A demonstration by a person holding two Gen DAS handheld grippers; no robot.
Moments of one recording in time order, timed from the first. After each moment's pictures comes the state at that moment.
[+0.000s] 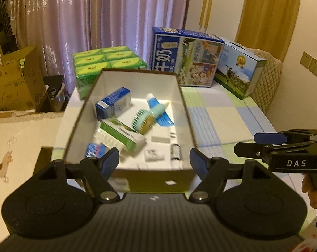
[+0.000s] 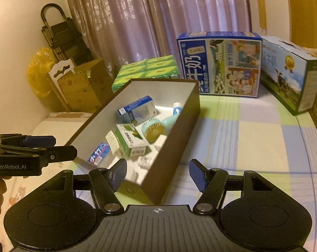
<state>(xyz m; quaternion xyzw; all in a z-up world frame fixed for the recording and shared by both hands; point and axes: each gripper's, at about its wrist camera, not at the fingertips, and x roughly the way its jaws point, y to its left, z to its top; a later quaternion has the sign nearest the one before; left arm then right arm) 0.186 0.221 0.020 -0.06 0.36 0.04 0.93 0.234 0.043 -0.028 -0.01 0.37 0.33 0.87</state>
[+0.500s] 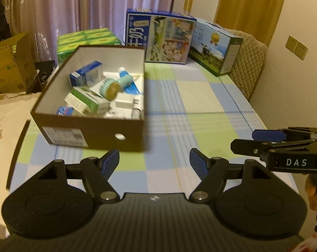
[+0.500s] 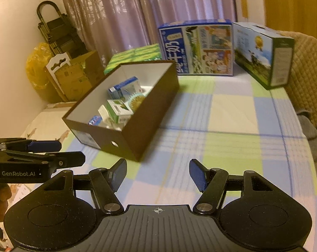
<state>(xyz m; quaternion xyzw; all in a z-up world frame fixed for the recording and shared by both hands) 0.131 0.119 0.003 -0.08 0.39 0.03 0.92 0.169 -0.052 -0.031 0.00 0.39 0.31 0.87</state>
